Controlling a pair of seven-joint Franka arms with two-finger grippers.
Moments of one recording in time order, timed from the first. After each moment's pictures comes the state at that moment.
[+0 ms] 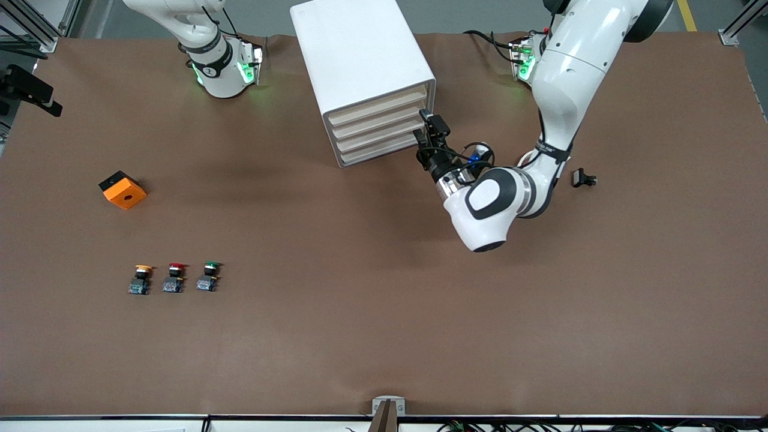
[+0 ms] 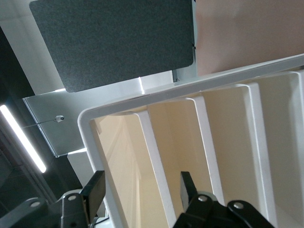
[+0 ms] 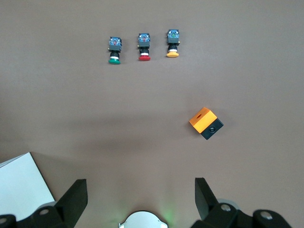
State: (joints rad) left arm -0.46 0.75 -0.06 -1.52 -0.97 1.15 -2.08; right arm -0.03 -0.18 -0.11 -1.69 -0.01 1.44 -0.08
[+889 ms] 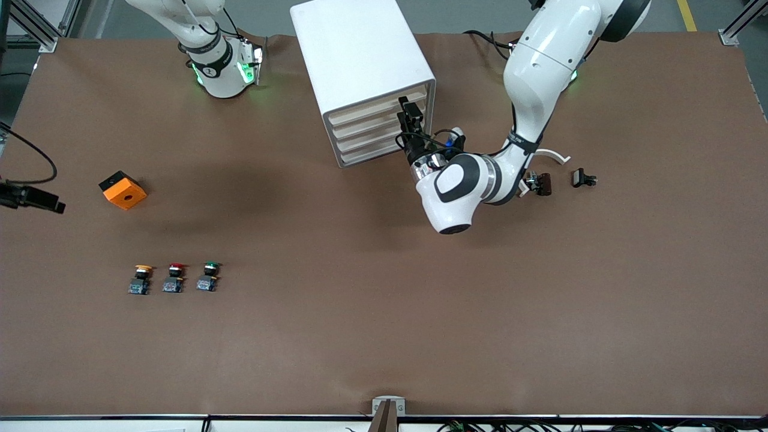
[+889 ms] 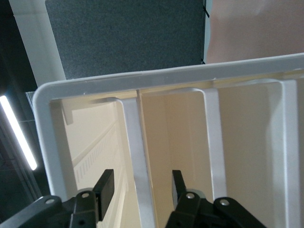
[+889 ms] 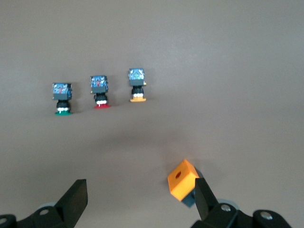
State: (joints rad) left arm -0.57 0.76 -0.06 -1.56 -1.00 1.20 -2.18; right arm -0.15 0.22 -0.11 -1.63 -0.01 1.80 -0.15
